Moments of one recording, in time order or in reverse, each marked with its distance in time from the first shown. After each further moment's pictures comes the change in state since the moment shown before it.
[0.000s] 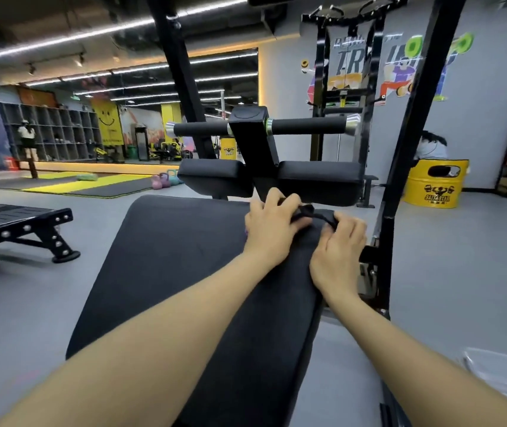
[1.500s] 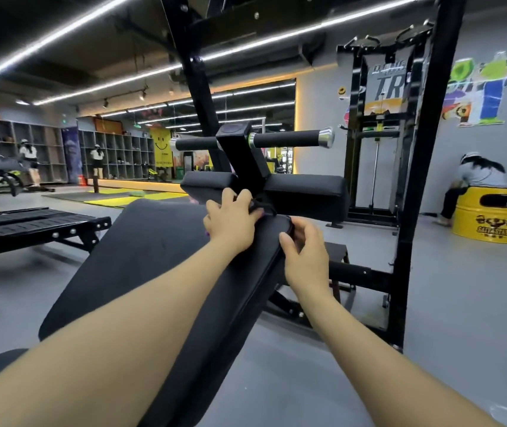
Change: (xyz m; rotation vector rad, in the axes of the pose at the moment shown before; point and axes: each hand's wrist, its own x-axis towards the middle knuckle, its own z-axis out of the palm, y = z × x) left_hand 0.018 0.040 0.013 0.251 0.034 -0.458; right_hand 0.023 0.041 -0.032 0.549 -0.356 0.074
